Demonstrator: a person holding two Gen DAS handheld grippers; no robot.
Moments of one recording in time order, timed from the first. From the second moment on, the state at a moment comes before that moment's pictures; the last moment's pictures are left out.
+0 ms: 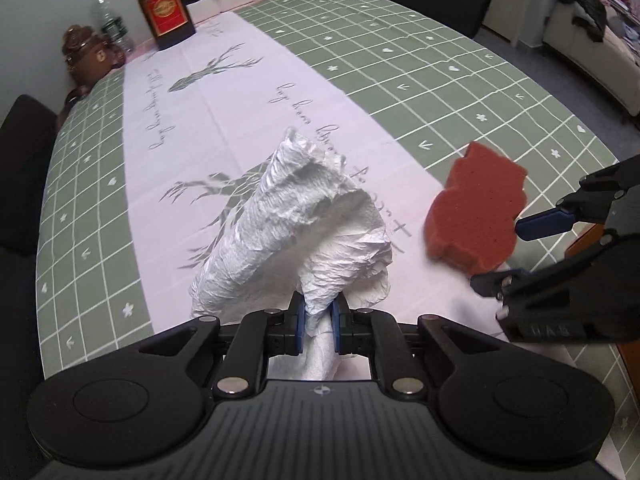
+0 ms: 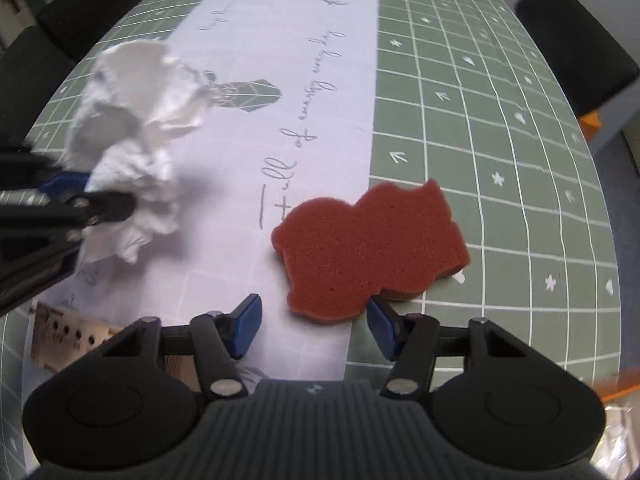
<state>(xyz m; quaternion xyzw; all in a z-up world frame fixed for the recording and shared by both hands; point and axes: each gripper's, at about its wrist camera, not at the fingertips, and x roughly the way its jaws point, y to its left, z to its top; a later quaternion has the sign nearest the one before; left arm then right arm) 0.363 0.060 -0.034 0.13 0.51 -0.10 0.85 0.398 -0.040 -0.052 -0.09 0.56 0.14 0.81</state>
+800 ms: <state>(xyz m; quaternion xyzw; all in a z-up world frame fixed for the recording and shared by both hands) 0.303 0.075 0.027 0.11 0.43 -0.05 0.89 0.337 -0.046 0.008 -0.13 0.46 0.18 0.86</state>
